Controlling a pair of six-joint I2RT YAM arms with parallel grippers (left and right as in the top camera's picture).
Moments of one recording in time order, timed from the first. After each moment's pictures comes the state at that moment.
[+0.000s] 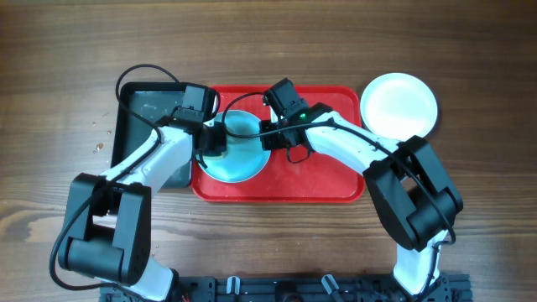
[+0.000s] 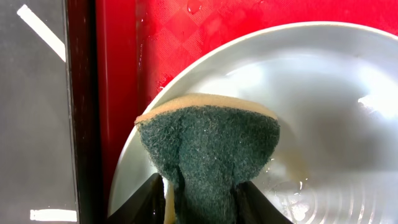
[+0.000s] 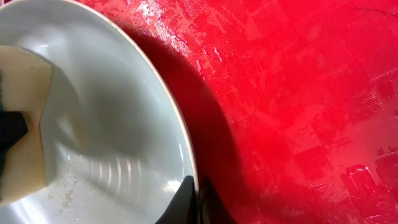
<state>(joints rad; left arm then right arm) -0.25 1.73 0.95 -0.44 -0.03 -0.24 0.61 2.01 1.27 -0.41 -0.18 0.44</state>
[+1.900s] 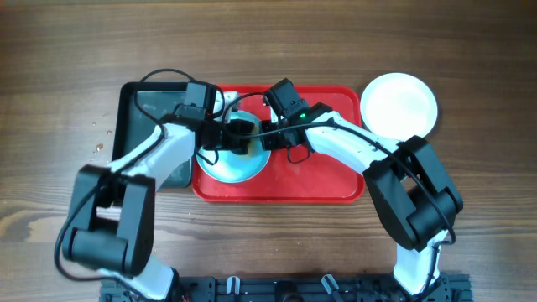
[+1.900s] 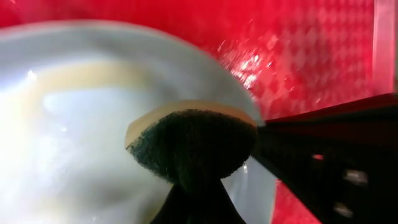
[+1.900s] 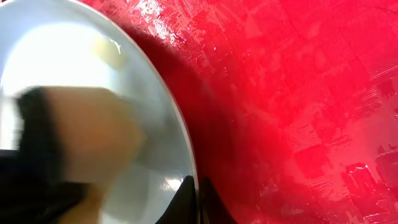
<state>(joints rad) -0.25 1.77 0.97 -0.34 0.45 -0.23 0.61 2.01 1.27 -0.41 -0.18 0.44</state>
